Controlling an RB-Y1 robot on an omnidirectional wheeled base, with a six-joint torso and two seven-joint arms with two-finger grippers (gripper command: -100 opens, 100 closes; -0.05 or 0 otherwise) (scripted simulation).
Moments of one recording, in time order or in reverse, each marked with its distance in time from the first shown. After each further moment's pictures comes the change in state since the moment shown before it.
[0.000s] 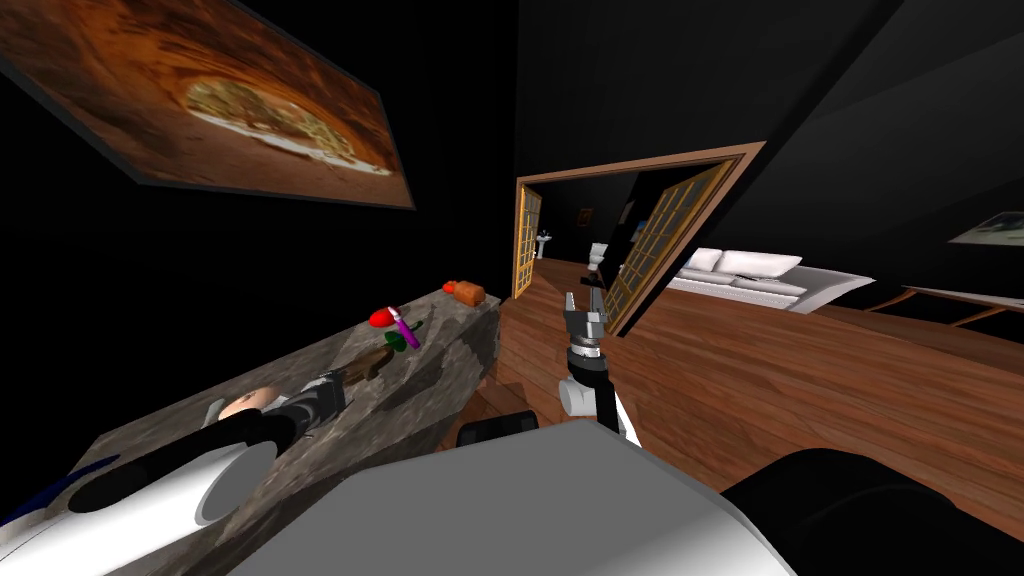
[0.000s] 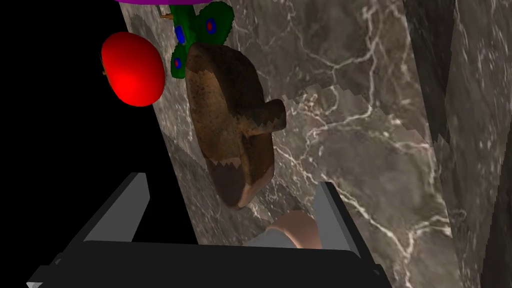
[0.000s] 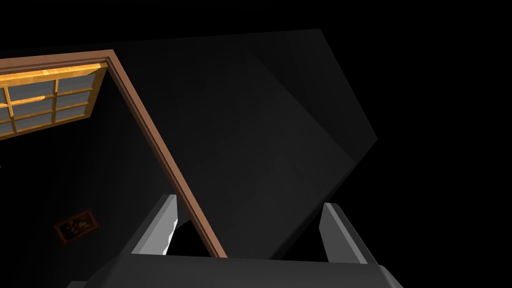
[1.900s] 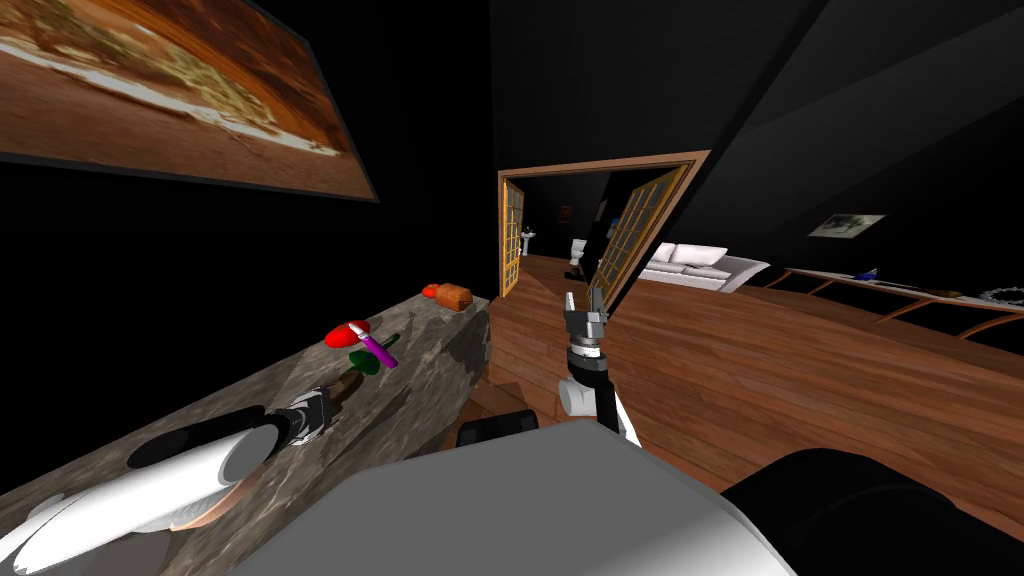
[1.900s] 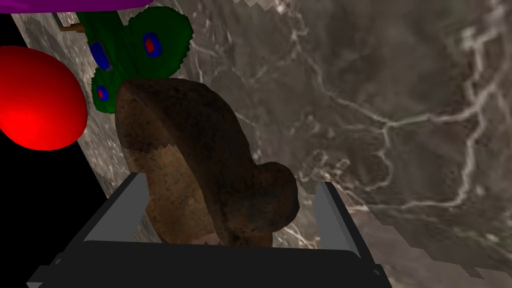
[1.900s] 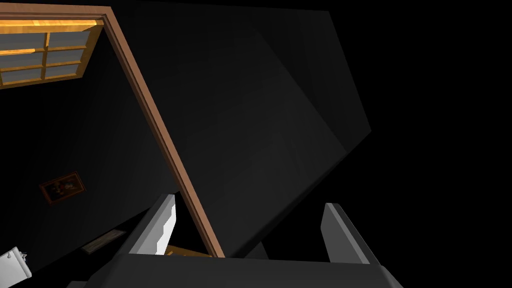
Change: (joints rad) left arm -0.112 0.093 0.024 0.287 0.027 0.103 0.044; right arm 0.000 0.000 0.000 0.000 0.000 0.000 0.000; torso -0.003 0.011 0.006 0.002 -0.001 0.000
